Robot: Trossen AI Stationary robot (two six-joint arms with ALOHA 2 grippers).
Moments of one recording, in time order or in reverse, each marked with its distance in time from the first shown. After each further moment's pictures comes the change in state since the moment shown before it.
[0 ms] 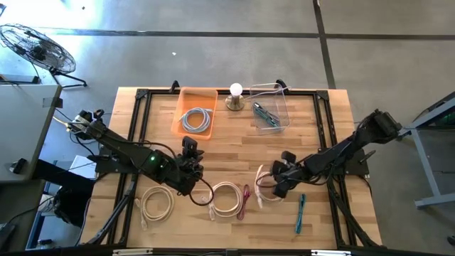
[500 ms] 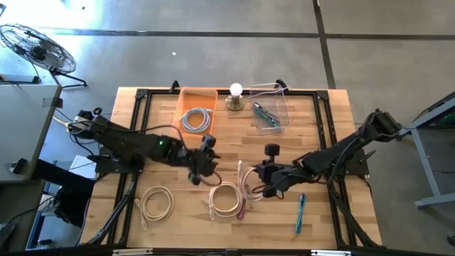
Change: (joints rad) left arm 0.197 0.000 0.000 0.329 0.463 0.305; right arm 0.007 -0.004 0.334 0.006 0.251 -0.634
